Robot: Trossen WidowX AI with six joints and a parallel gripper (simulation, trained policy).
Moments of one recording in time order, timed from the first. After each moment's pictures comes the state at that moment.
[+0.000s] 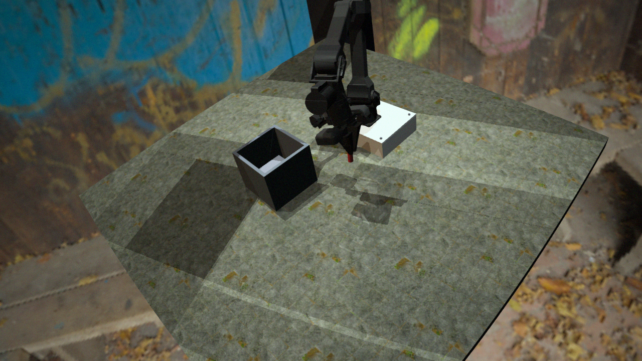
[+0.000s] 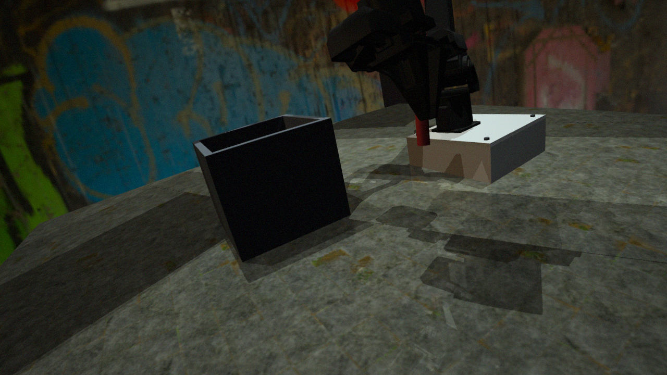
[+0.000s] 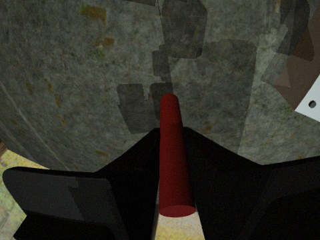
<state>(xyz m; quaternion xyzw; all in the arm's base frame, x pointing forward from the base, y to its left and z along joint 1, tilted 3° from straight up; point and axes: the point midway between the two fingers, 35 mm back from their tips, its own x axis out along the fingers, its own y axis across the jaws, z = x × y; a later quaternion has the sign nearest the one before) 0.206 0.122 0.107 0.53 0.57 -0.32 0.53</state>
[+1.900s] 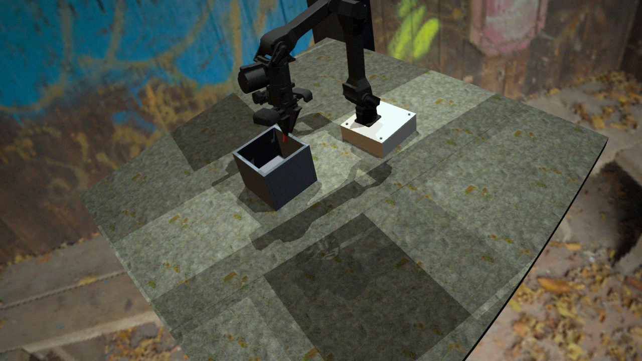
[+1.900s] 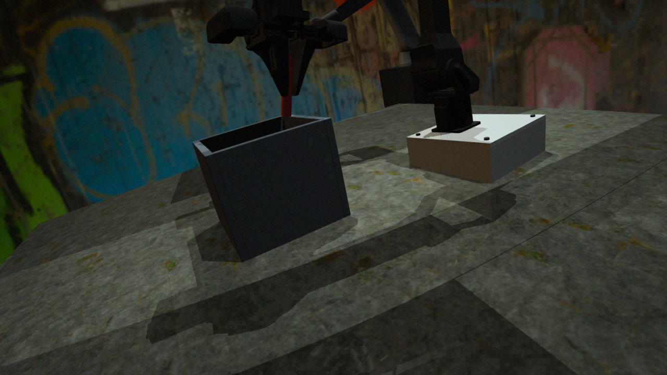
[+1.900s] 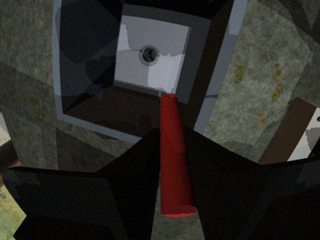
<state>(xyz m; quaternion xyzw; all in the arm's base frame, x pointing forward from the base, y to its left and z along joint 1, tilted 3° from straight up) 0.278 -0.031 0.164 0.50 0.49 -0.39 0.59</state>
